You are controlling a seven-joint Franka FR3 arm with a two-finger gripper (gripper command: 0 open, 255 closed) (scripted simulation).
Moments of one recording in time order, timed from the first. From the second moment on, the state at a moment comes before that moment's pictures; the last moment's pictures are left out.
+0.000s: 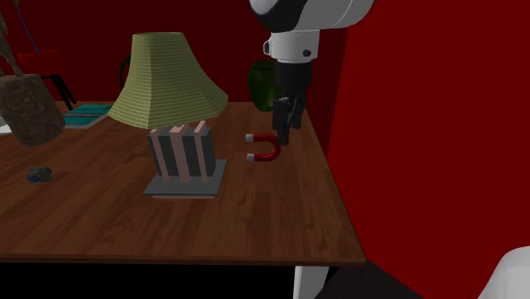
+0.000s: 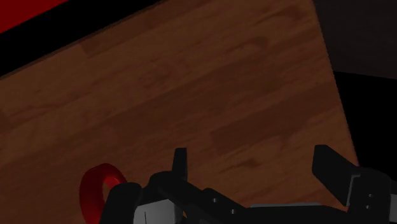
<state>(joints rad) 0.05 -0.36 -0.32 -2.24 -0.11 1.87 -0.62</state>
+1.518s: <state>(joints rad) 0.00 0.36 -0.40 -1.74 0.16 2.07 -1.26</state>
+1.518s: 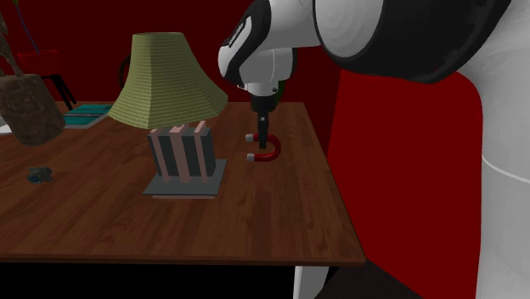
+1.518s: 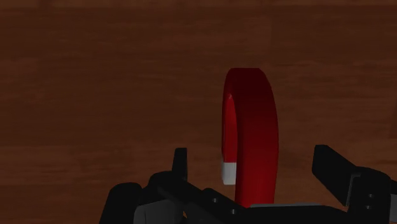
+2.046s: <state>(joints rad) 0.00 0.37 -0.40 -1.75 0.16 2.09 -1.26</state>
